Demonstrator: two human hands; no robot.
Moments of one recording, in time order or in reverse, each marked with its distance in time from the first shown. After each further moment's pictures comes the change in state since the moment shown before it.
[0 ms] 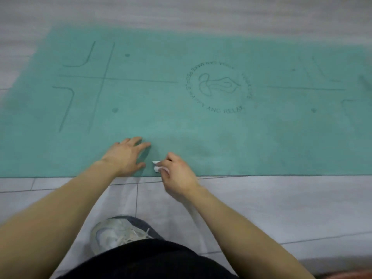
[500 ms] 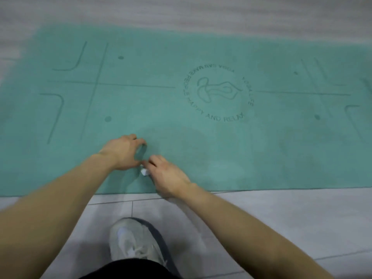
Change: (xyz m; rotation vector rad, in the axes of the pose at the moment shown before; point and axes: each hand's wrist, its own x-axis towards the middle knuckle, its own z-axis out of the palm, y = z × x) left_hand 0.043 -0.002 -0.053 -0.093 -0.030 -0.007; right_hand 0.062 0.012 0.007 -0.191 -0.154 -0.272
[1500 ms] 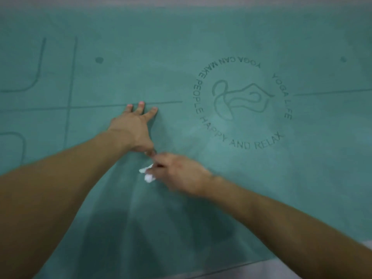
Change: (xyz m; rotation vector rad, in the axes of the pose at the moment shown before) left_hand 0.199 -0.036 -0.083 0.016 -0.118 -0.071; right_hand 0.131 0.096 -0.056 0.106 0.000 -0.175
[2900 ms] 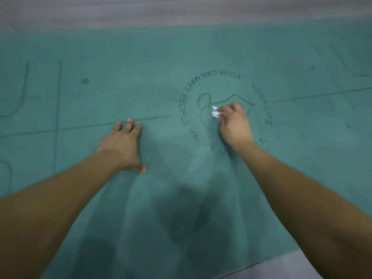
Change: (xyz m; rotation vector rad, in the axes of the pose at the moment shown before) left_hand -0.005 0.000 -0.001 0.030 0.011 0.003; right_hand -0.051 0.148 -0.092 -0.209 0.485 0.945
